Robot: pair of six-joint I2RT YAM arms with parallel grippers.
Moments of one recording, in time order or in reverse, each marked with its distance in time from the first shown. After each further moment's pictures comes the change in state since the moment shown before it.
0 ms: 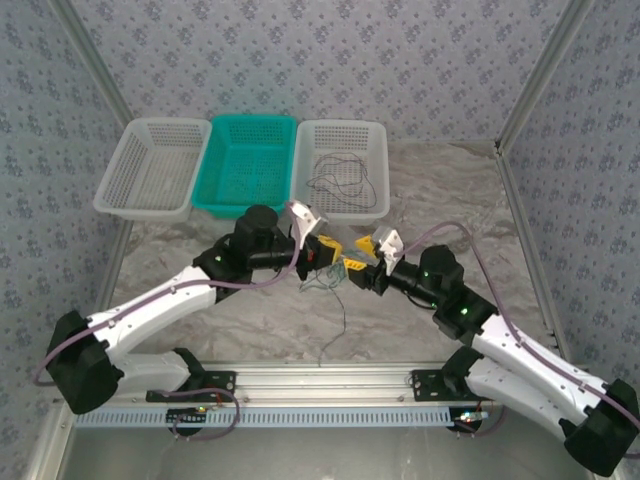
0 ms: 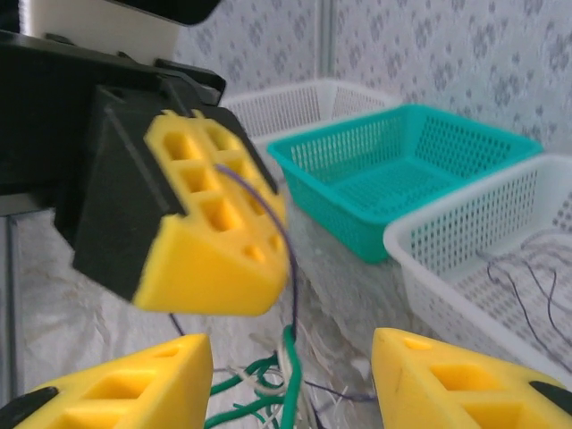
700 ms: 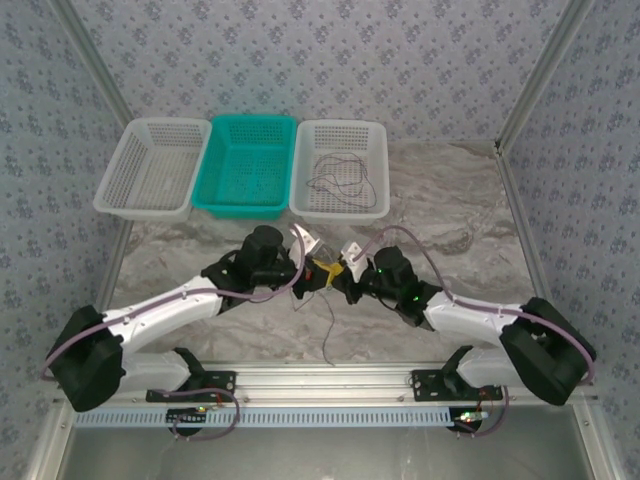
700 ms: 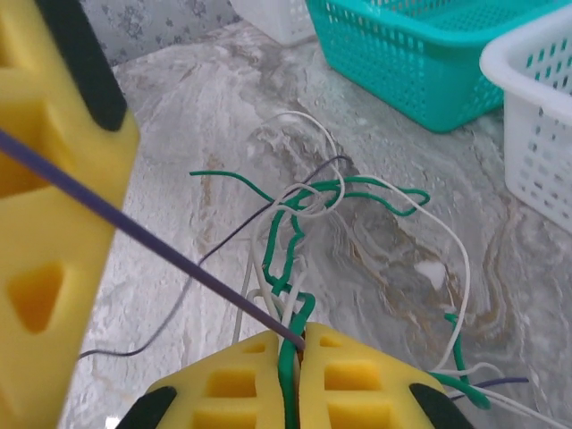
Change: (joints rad) left arm 0.000 -0.020 -0.158 0.013 -0.010 -0.089; right arm 0.051 0.506 -0.094 0.386 -0.019 0.030
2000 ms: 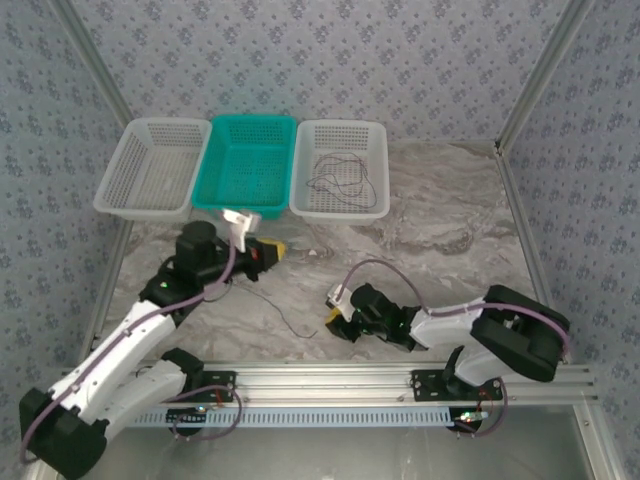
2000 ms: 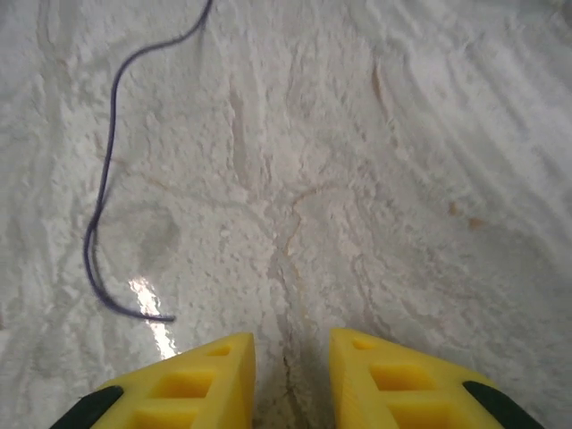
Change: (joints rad) left arm 0.288 -0.339 -0.071 -0.183 -0.004 -0.098; right arm 0.251 0.106 -0.112 -0.086 0.198 0.097
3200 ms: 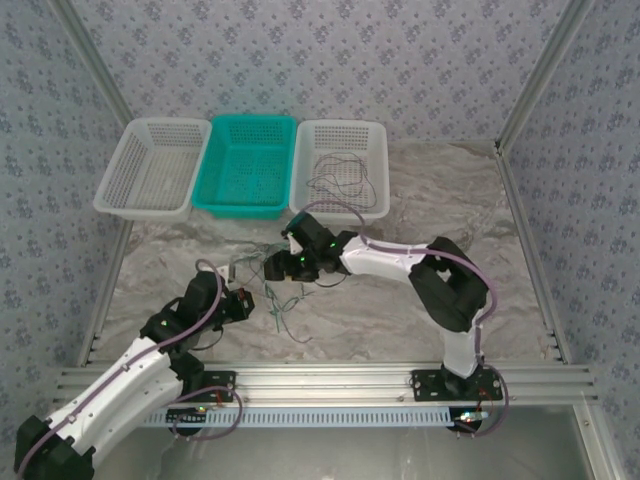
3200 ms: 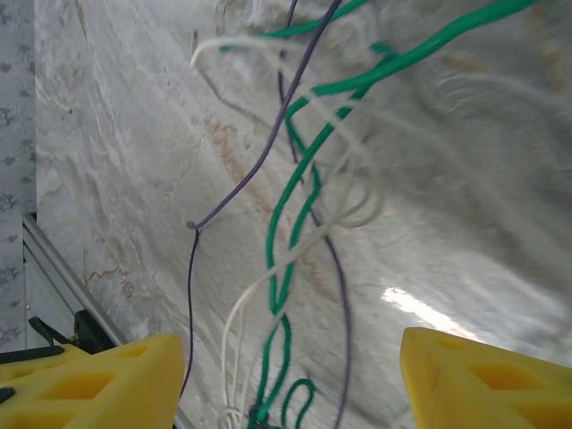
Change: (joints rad) left arm -0.052 -0.265 -0.321 -0.325 -0.399 -0.372; right arm -0.116 0.524 0.948 -0.637 -0.306 0.691
